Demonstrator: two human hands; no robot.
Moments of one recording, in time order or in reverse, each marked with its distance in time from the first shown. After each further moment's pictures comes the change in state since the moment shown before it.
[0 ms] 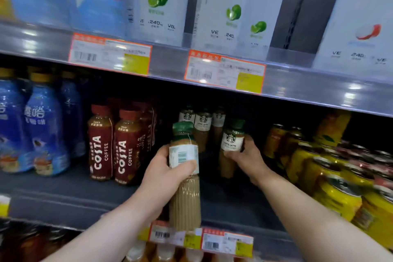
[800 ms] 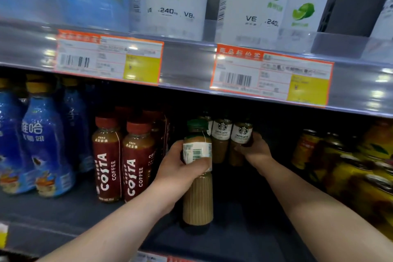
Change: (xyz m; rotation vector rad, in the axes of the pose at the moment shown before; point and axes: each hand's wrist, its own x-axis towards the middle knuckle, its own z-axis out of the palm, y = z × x) left_hand 0.067 -0.008 -0.011 0.006 -0.013 0.049; right_hand 0.097 0.018 0.042 -0.201 0.095 0.016
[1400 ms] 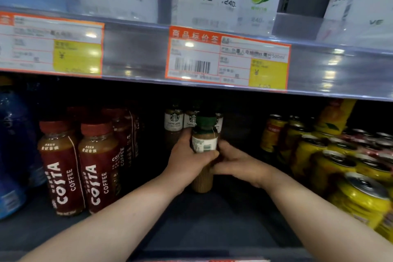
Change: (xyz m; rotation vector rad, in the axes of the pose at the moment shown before) left_hand 0.044 -0.021 0.059 0.154 -0.149 0.149; right_hand -0.070 -0.006 -0.039 0.111 -0.644 -0.112
